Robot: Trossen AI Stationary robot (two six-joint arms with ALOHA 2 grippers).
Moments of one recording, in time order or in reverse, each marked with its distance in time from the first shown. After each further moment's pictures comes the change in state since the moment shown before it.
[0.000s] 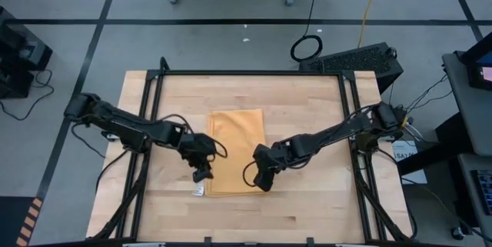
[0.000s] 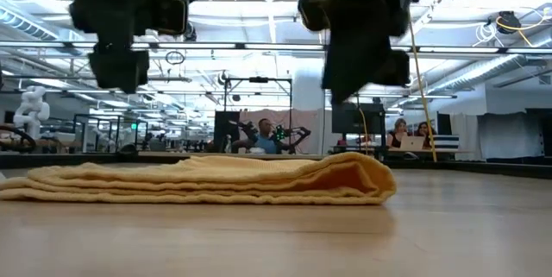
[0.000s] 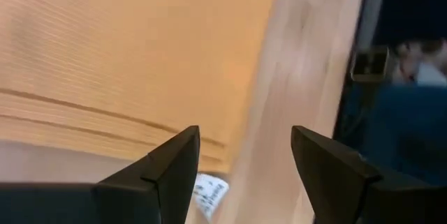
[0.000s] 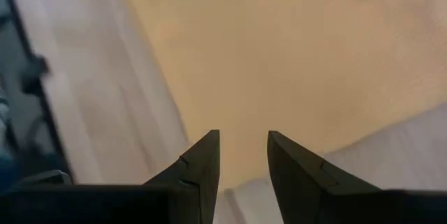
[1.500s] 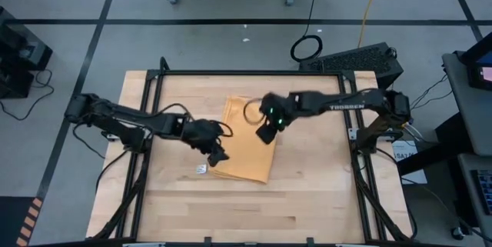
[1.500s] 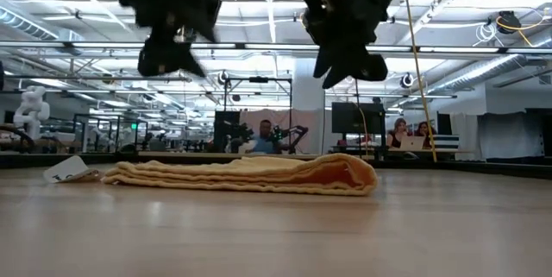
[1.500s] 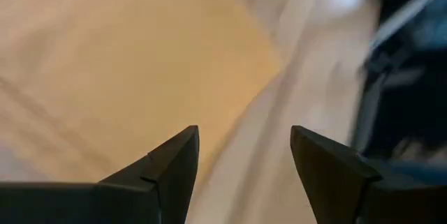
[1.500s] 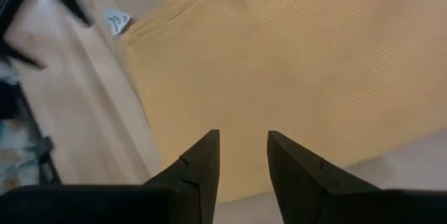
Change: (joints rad) left arm 0.097 0.008 0.065 0.095 -0.175 -0.082; right arm -0.390 -0.147 0.000 -0.127 -0.178 -0.161
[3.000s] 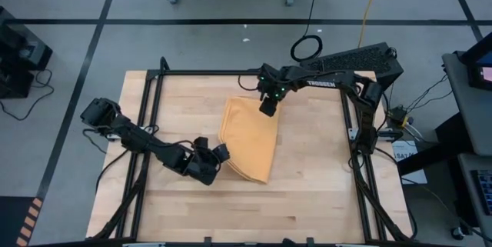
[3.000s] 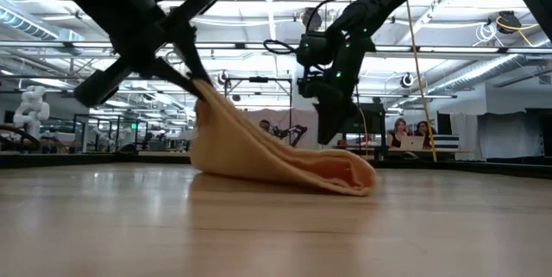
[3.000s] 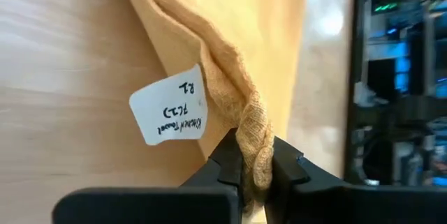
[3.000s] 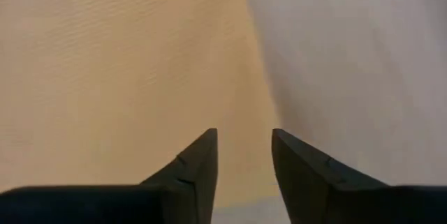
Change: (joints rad) left arm -0.343 0.236 0.000 0.065 -0.839 -1.273; right arm -0.364 0.284 0.141 -0.069 0.133 -0.670
